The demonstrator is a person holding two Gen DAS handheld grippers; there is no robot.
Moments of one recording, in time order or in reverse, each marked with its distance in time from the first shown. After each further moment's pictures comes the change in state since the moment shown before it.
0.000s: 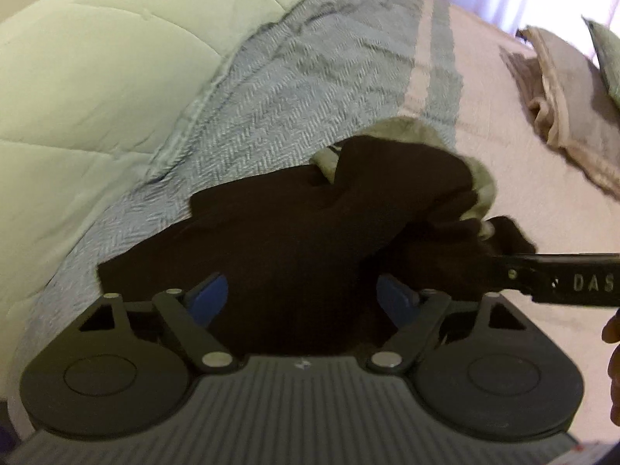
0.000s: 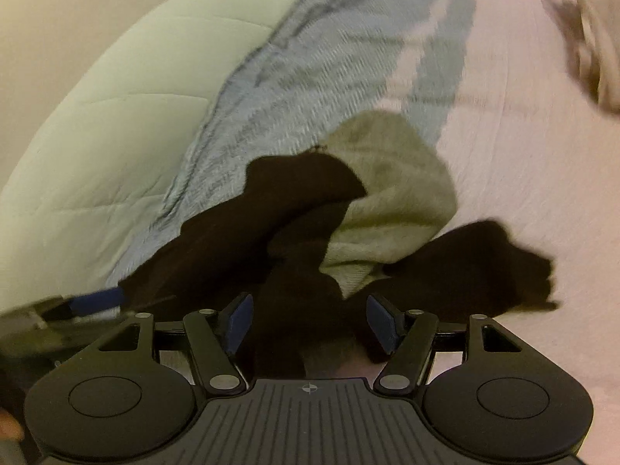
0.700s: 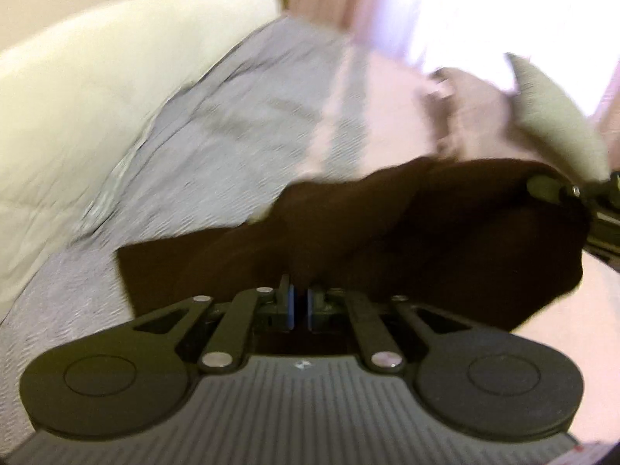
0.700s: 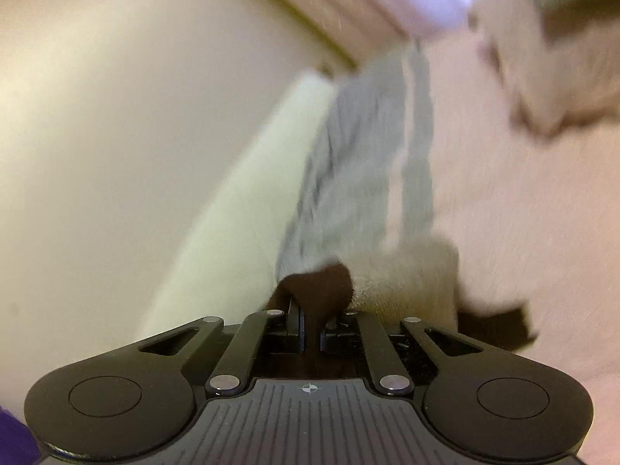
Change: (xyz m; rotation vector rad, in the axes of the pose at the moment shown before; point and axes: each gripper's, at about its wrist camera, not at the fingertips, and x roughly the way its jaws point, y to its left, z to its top) left arm -0.079 -0.056 0.001 0.047 -0.176 -0.236; right arm -0.201 -0.088 -0.024 0.273 -0.482 0.292
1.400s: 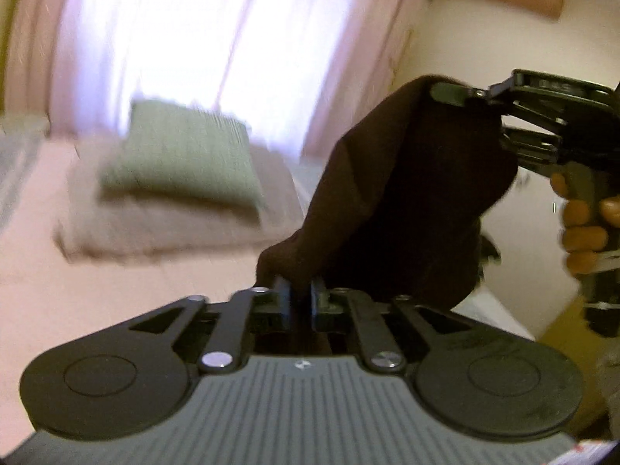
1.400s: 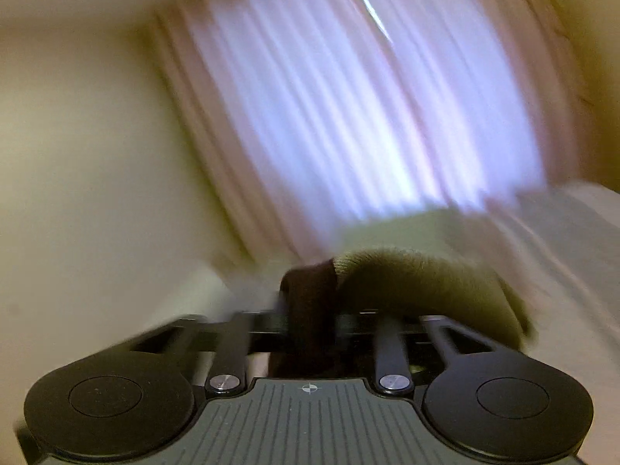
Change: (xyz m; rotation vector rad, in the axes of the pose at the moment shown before) left arm -0.162 -0.484 -0.031 0.358 -0.047 -0.615; right arm -0.519 0.001 0.119 -0.215 -0.393 -0.441
